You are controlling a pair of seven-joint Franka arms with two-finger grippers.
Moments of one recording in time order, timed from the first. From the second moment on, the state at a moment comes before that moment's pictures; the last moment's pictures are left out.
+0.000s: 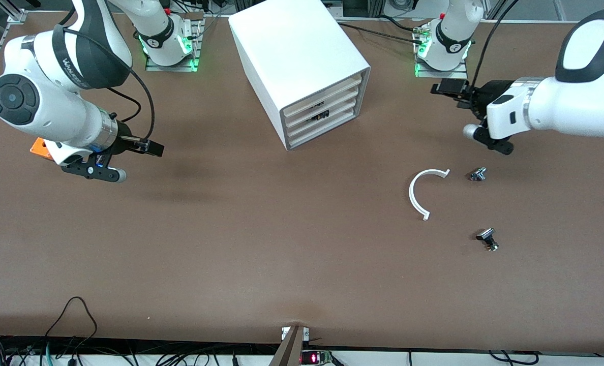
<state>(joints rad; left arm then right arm) -0.04 0.16 -0.07 -1.65 -0.56 1.24 0.10 0.18 0.18 0.03 -1.74 0.07 1.73 0.43</state>
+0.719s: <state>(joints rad) -0.06 0.33 -0.19 -1.86 -0.86 1.52 0.47 0.23 0.28 0.03 -1.64 0.08 1.74 0.53</state>
